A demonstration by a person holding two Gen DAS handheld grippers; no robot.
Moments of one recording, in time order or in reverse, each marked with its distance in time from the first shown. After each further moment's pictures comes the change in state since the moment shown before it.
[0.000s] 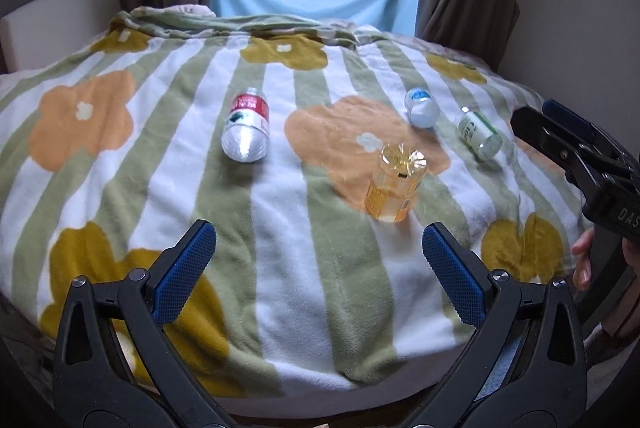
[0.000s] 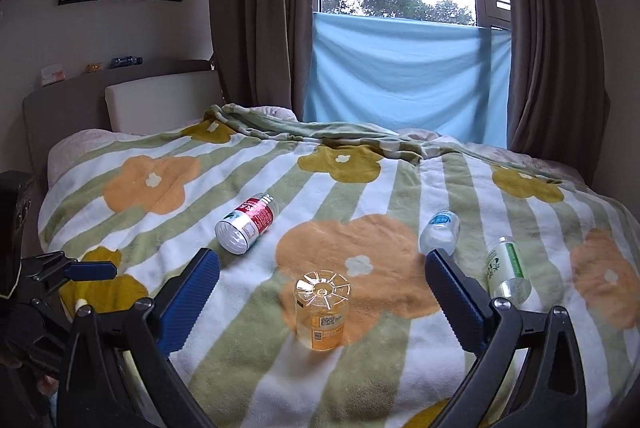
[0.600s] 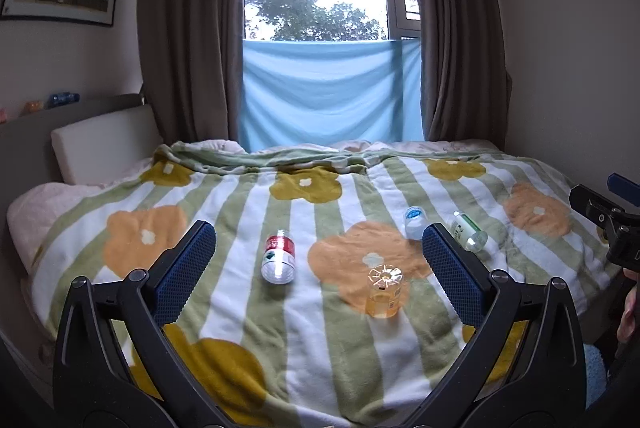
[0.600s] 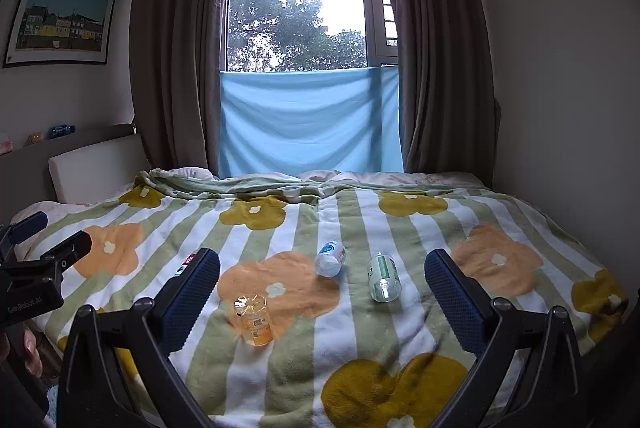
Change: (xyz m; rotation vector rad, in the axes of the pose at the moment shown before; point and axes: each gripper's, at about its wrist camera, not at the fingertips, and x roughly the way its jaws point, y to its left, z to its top) left arm -0.136 -0.059 0.039 0.107 -0.385 0.127; right arm -0.155 -0.019 0.025 0.152 -0.135 -0.322
